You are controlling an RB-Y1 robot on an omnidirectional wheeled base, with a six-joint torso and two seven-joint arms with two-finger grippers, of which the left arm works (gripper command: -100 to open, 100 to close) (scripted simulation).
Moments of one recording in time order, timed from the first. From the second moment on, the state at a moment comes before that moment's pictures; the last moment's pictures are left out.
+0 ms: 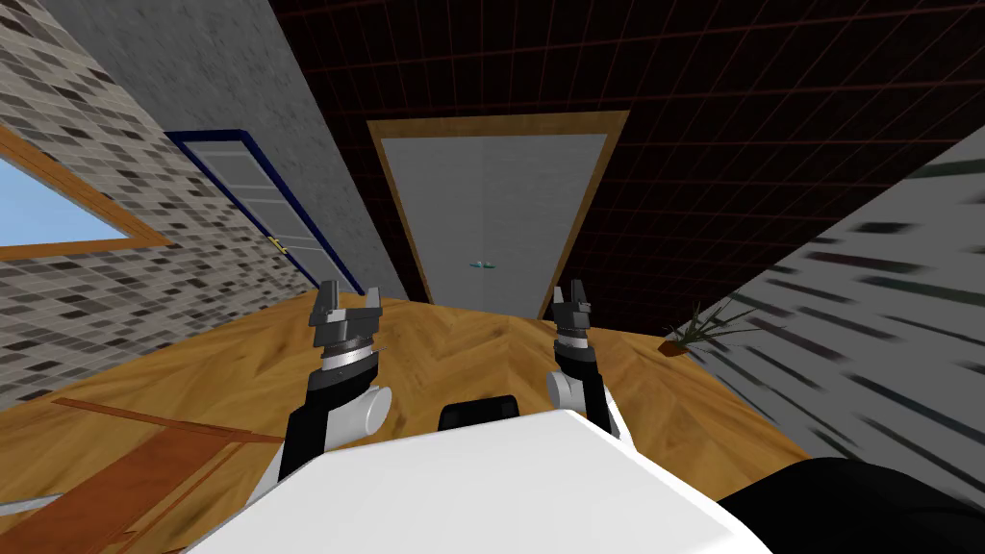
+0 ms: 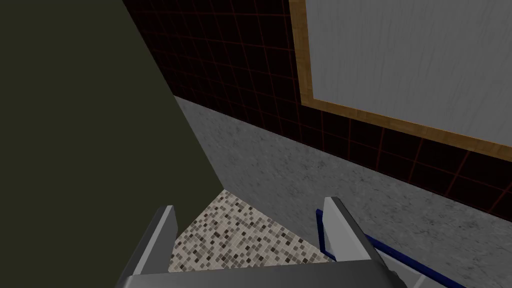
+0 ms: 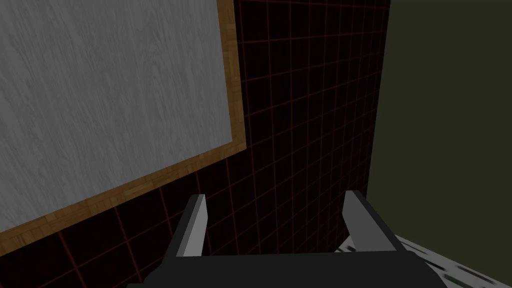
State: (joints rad) arm 0.46 0.00 0.00 -2.24 0.08 -0.54 0.01
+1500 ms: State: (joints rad) arm 0.40 0.10 0.03 -1.92 0.10 -0.63 0.08
